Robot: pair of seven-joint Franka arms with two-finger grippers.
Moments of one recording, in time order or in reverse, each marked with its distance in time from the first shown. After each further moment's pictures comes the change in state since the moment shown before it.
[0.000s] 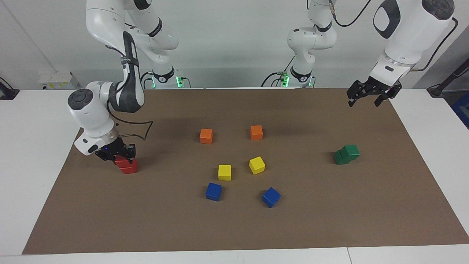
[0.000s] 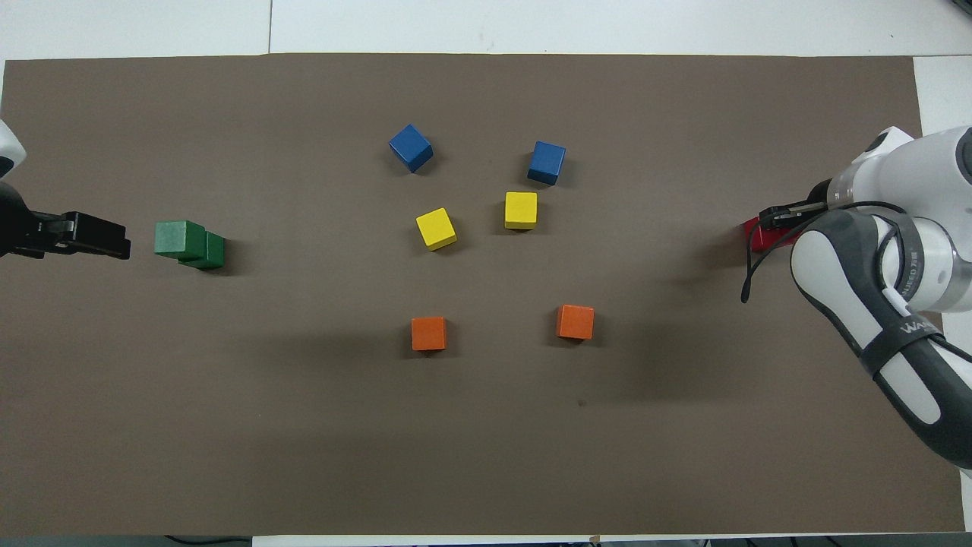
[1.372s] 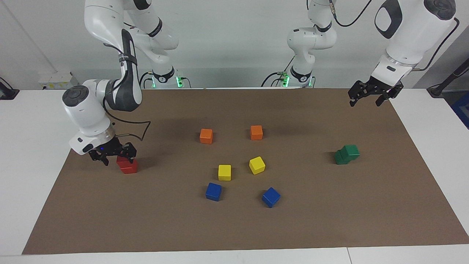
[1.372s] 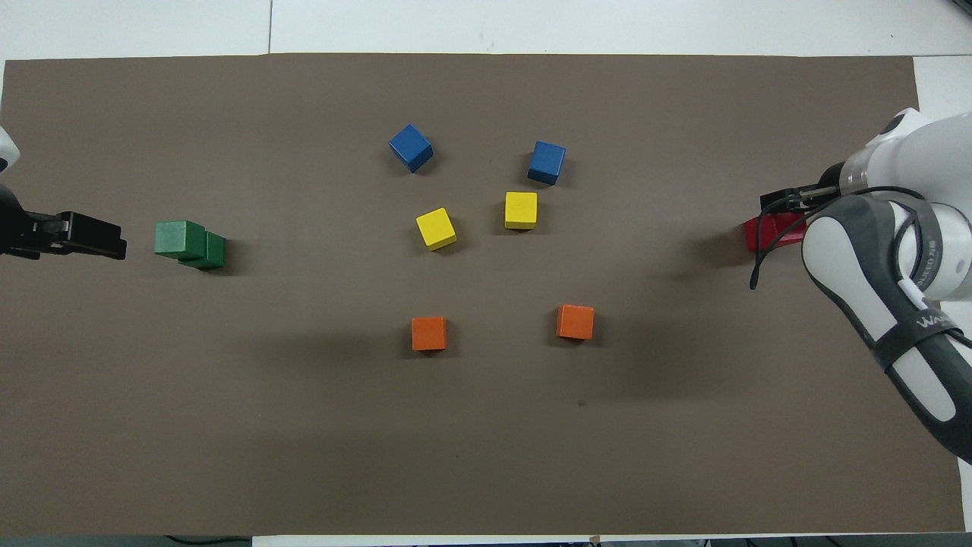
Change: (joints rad) left arm 0.004 0.000 0.004 0.000 0.000 -0.002 0.000; right arm 0.004 -0.001 0.001 0.101 0.000 -0.061 0.000
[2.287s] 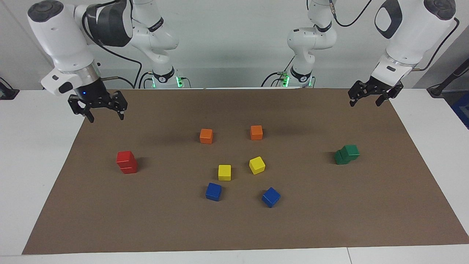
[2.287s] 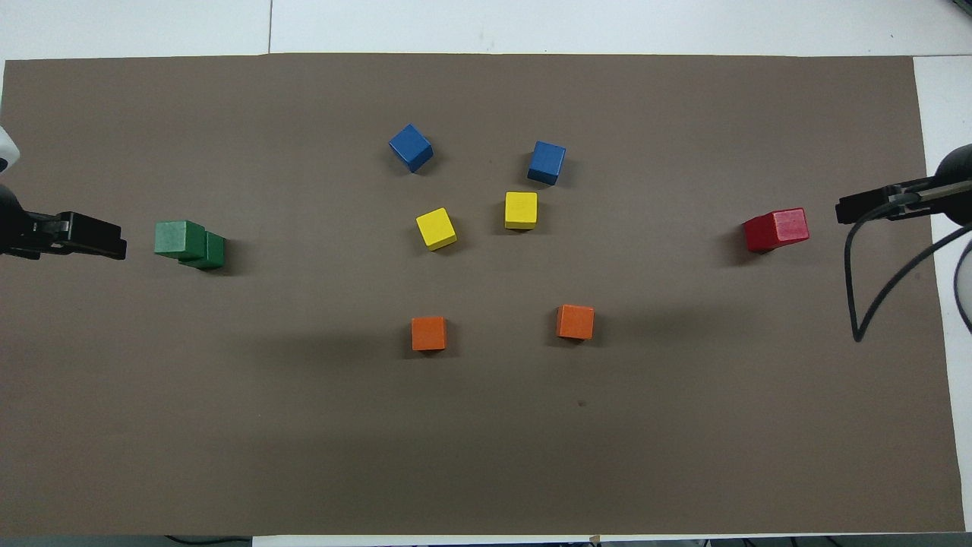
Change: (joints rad) left arm 0.000 0.000 0.000 0.000 0.000 0.000 0.000; right arm 0.010 -0.315 0.028 0.173 0.016 -0.505 0.000
